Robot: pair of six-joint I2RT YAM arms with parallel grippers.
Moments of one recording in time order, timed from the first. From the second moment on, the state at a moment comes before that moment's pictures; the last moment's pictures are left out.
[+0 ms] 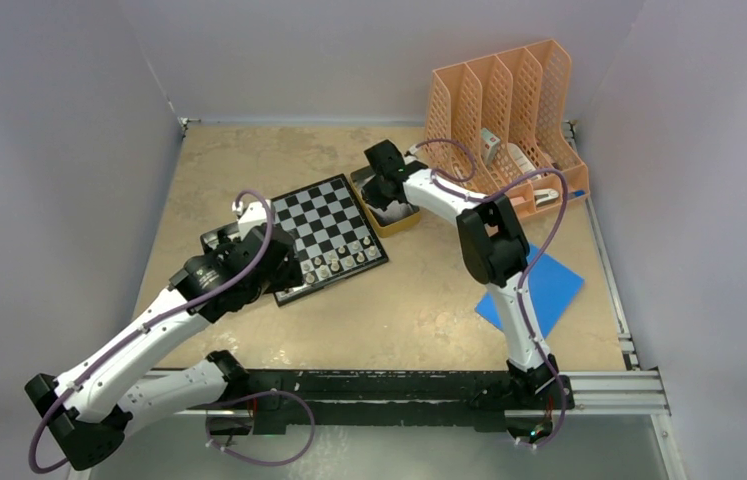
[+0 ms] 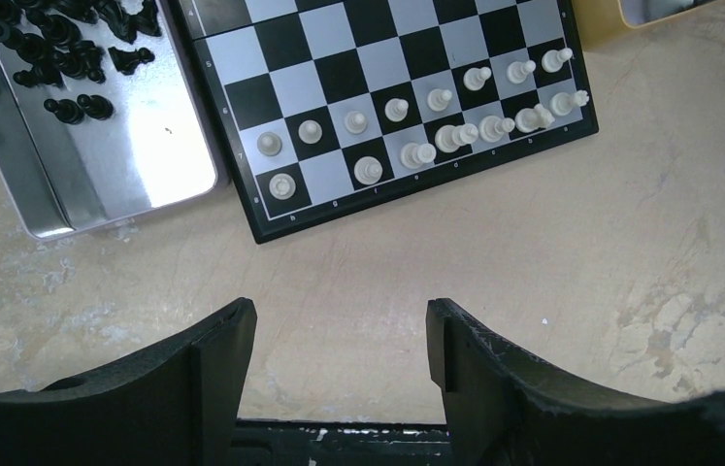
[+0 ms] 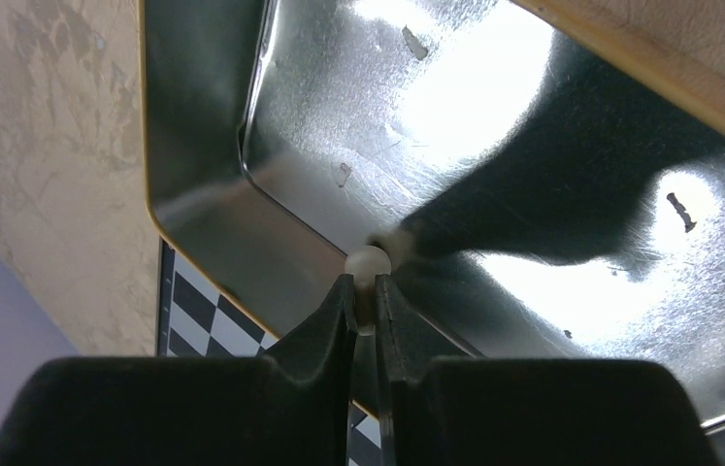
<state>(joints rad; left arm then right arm) -0.76 0.92 1.00 -1.00 -0.46 -0.80 0.59 2.31 1.87 -0.51 0.16 1.33</state>
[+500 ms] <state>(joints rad) -0.76 0.87 0.96 -1.01 -0.49 -0.80 0.59 2.28 1.85 -0.53 0.16 1.20</state>
